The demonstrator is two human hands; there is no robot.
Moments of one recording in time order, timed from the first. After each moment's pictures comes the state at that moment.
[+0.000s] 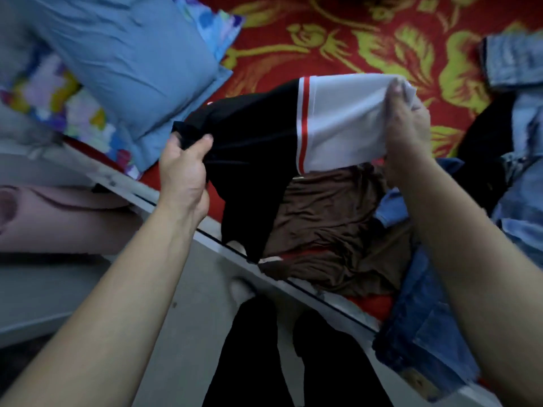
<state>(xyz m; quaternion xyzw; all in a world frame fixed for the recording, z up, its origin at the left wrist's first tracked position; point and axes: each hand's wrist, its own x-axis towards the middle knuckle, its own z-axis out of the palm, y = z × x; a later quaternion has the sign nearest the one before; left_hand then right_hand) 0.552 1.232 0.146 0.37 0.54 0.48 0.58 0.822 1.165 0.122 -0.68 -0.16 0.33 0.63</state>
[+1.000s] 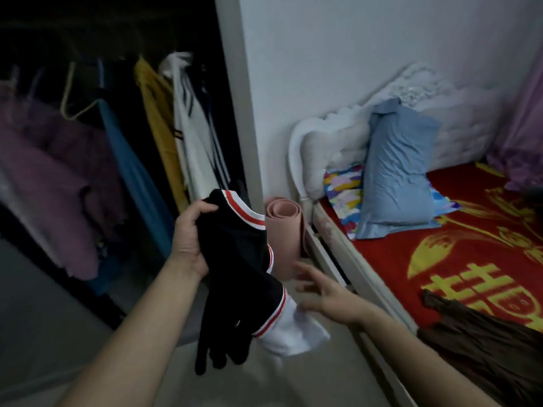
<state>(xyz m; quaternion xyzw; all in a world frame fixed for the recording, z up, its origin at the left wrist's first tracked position) 0.019 0.798 0.420 0.23 0.43 0.71 0.51 0.262 0.864 0.297 -0.34 -0.73 0.58 0.12</state>
